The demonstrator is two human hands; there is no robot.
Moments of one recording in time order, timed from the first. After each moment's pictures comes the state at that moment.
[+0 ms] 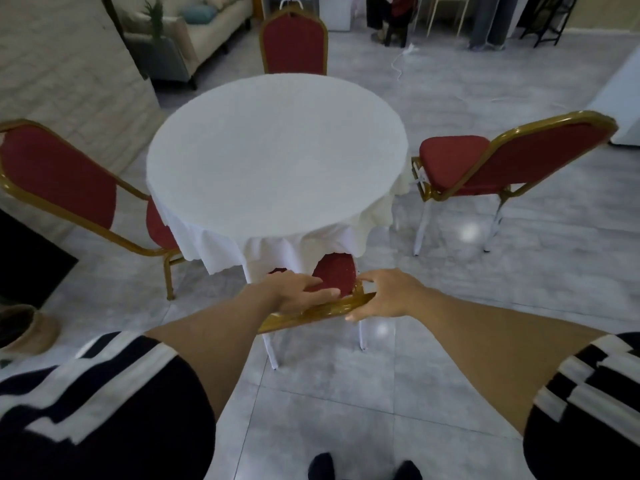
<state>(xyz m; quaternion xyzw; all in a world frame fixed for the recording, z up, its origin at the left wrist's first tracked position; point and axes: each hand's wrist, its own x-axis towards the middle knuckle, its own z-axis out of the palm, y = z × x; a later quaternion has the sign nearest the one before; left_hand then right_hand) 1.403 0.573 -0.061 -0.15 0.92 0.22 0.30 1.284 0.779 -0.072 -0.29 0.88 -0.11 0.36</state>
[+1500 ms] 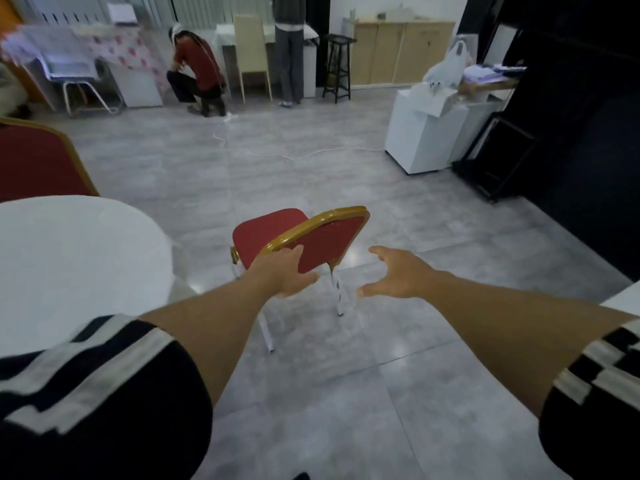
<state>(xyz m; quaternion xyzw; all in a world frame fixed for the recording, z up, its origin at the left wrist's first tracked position) 0.786 0.909 0.000 0.09 0.98 0.08 0.15 0.782 1.166 0.019 -0.08 0.96 -0.19 0.20</state>
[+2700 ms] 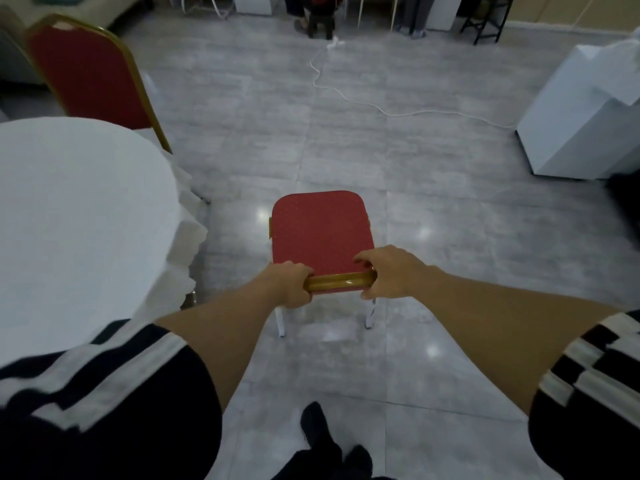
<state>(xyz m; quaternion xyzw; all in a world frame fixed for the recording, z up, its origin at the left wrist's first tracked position) 0.564 0.896 -0.107 -0.09 0.94 0.17 0.29 0.447 1.098 -0.082 -0.37 0.88 -0.04 0.30</state>
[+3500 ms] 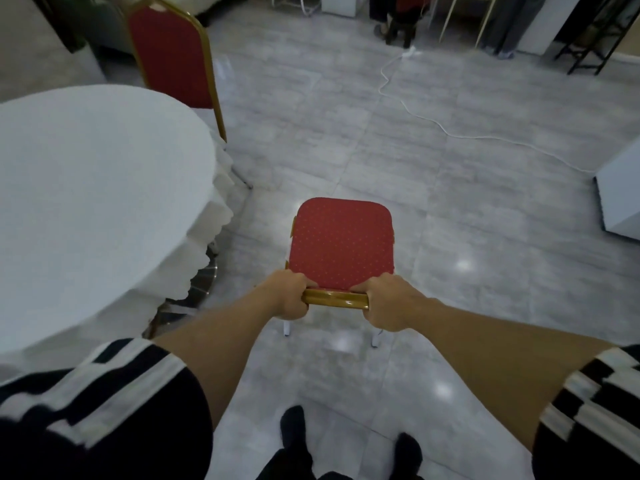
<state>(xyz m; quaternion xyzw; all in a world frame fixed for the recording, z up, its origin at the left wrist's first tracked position) 0.568 0.921 -0.107 -0.15 0.94 0.19 0.25 0.421 1.102 -0.113 -0.50 0.81 -0.03 0.31</state>
